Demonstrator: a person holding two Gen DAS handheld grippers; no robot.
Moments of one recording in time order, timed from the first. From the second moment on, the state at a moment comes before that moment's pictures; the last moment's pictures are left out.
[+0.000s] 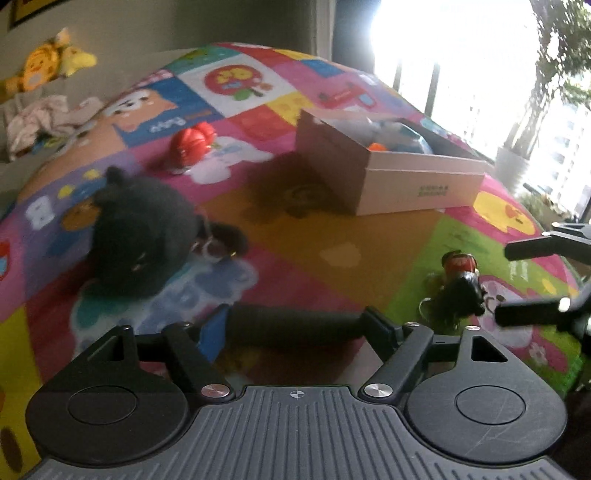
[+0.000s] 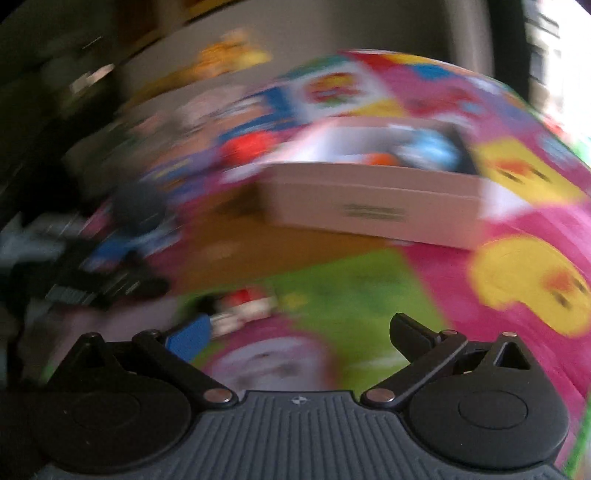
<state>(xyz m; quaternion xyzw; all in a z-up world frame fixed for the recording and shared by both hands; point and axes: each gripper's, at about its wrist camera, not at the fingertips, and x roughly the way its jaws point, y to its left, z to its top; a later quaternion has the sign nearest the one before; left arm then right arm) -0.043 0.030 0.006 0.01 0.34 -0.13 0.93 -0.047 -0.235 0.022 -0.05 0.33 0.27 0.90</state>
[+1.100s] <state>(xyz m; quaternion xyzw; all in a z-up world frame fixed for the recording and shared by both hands) -0.013 -0.046 0.095 0.09 0.21 -0.21 0.95 -0.047 -0.265 0.148 -0.07 0.18 0.23 0.95</state>
